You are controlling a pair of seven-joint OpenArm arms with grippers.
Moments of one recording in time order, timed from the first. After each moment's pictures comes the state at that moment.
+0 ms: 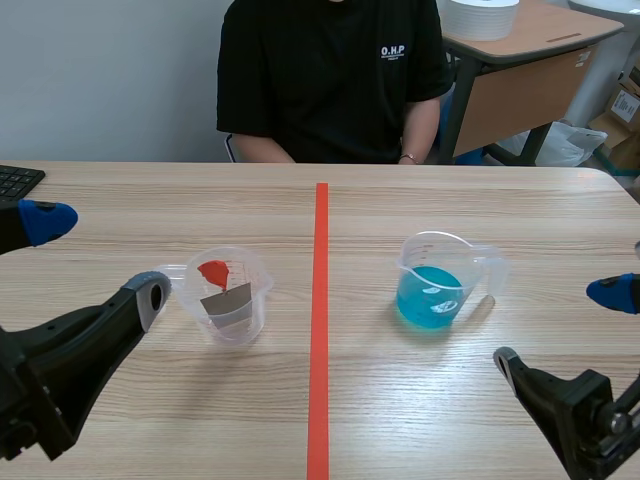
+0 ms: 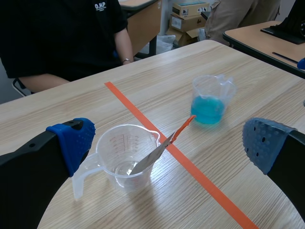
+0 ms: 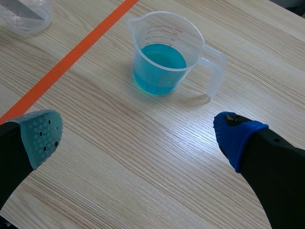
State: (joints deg) left arm 47.9 -32.5 -8.4 119.8 -21.6 -26.4 -14.7; right arm -45.8 30.7 12.9 114.0 14.7 24.8 -2.6
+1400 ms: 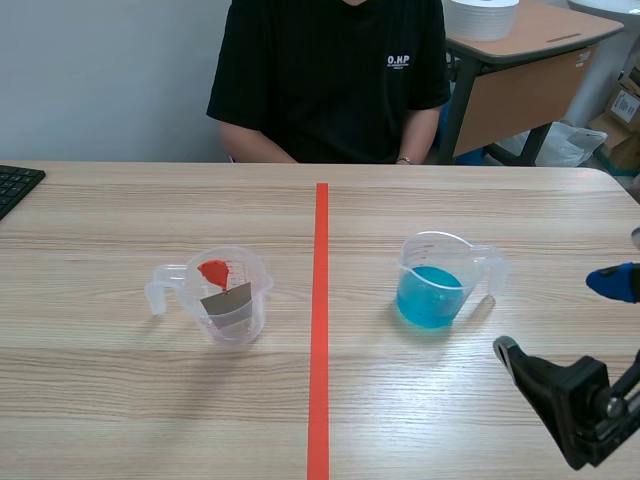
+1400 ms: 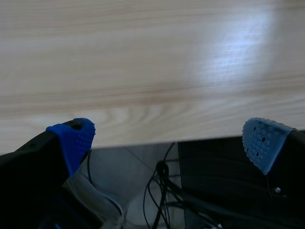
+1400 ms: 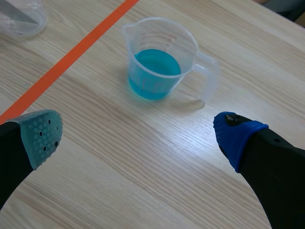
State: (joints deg) left arm 63.4 -19.4 -19.5 93.6 -17.0 -15.8 -12.7; right arm -43.2 30.7 12.9 114.0 14.4 24.9 -3.8
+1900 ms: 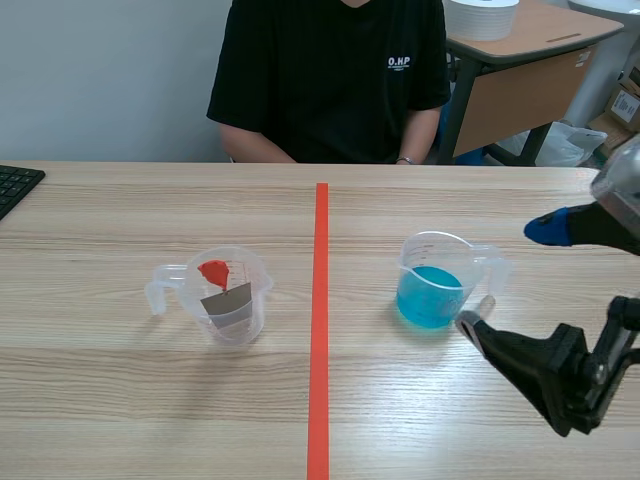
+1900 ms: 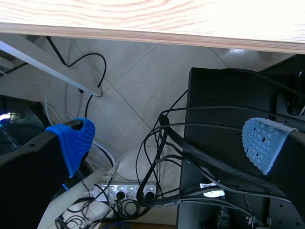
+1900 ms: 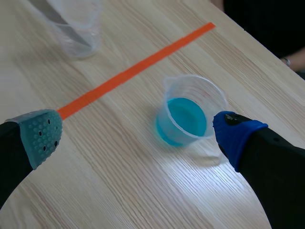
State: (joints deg) left arm 60.1 -14.6 -18.2 80.7 -15.8 -15.8 -15.1; right arm -33.1 35.6 9.0 114.0 14.2 40.5 -3.6
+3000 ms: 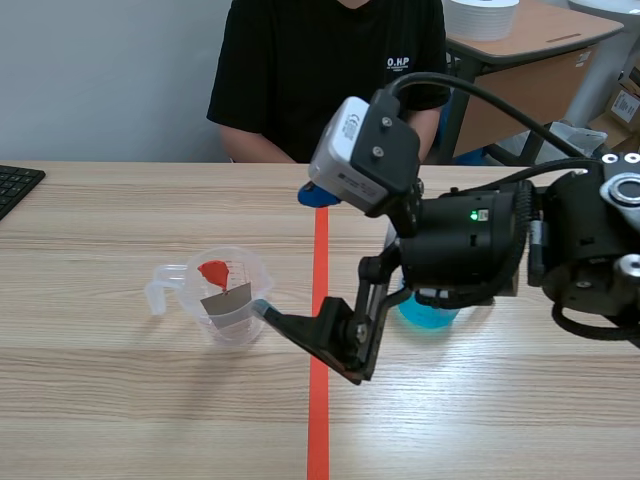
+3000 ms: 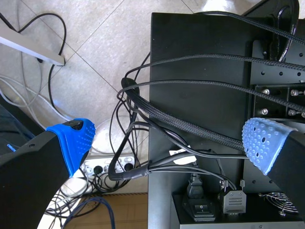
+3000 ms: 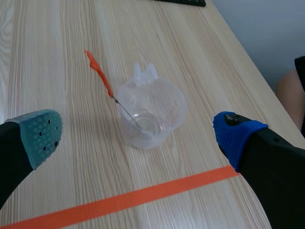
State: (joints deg) left arm 54.5 -14.6 -9.6 70.5 -12.5 -15.8 -14.0; right arm 2.8 28.7 -29.4 101.1 6.3 41.4 -1.8
